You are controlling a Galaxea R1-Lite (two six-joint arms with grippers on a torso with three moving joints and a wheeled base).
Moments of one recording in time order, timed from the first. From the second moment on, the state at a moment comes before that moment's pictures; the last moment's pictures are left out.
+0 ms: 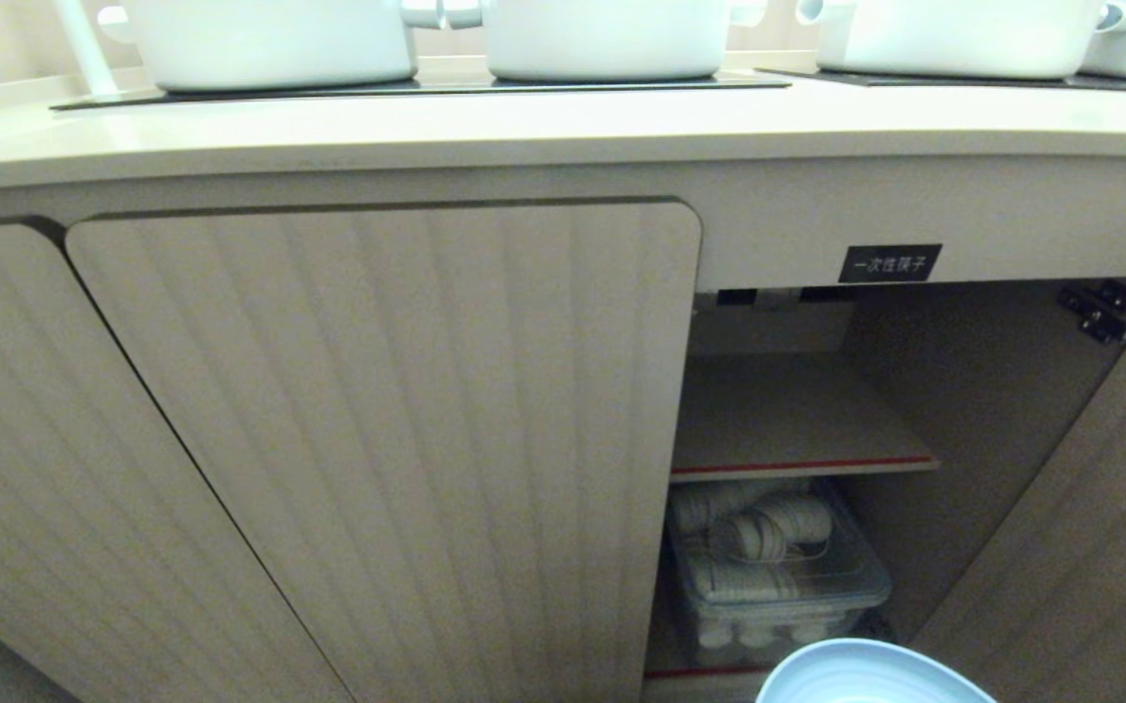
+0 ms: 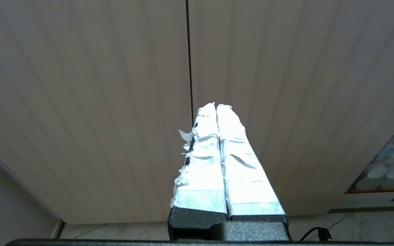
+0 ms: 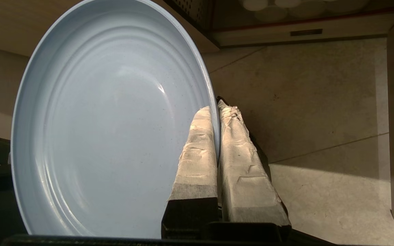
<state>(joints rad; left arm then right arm) 0.00 0.00 0.00 0.00 0.00 0.00 0.09 1.00 -0.07 -0.19 0.35 0.28</state>
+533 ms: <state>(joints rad) 0.00 0.00 0.00 0.00 0.00 0.00 0.09 1.00 -0.08 -0.19 0.33 0.27</state>
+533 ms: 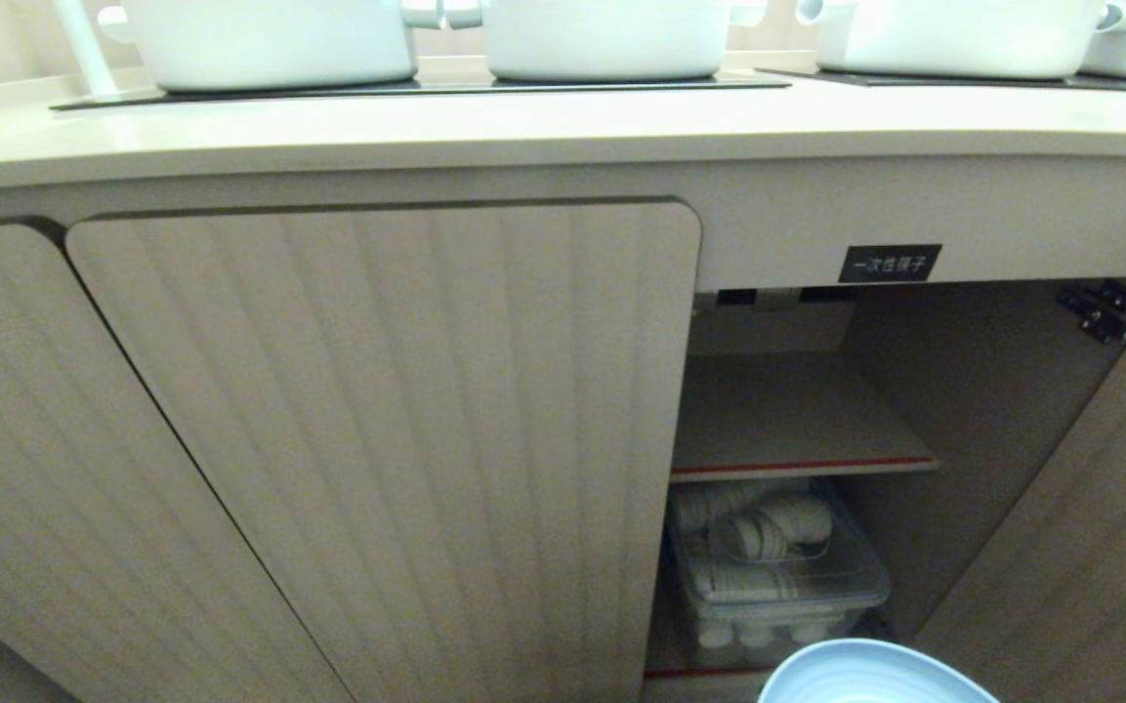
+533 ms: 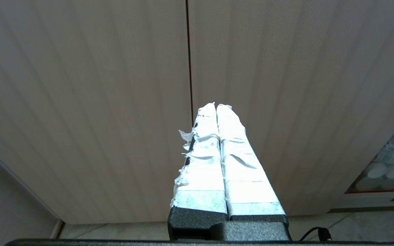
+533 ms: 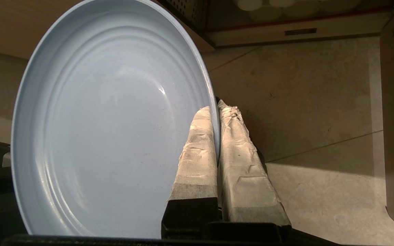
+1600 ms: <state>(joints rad) 0.00 0.00 0.00 0.00 0.00 0.00 0.09 1.00 -0.08 -0.19 0.33 0.27</state>
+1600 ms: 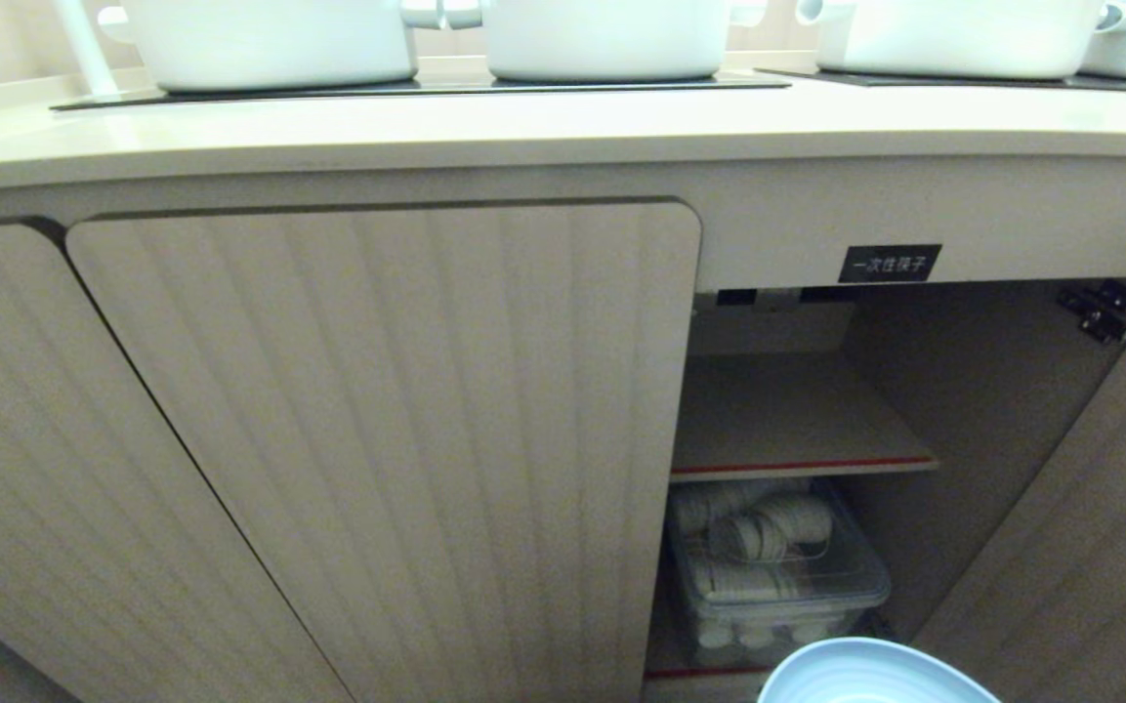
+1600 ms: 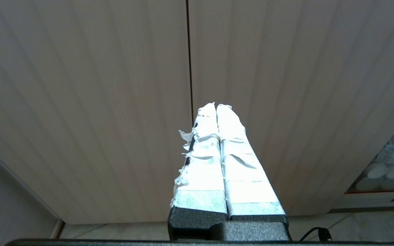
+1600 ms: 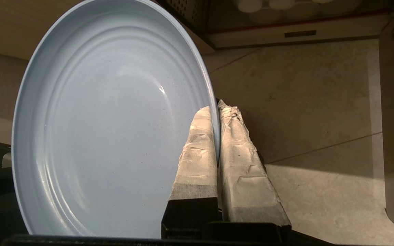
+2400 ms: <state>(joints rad) 0.00 0.00 0.00 0.00 0.00 0.00 0.09 1.00 -0.08 -0.19 0.33 0.27</state>
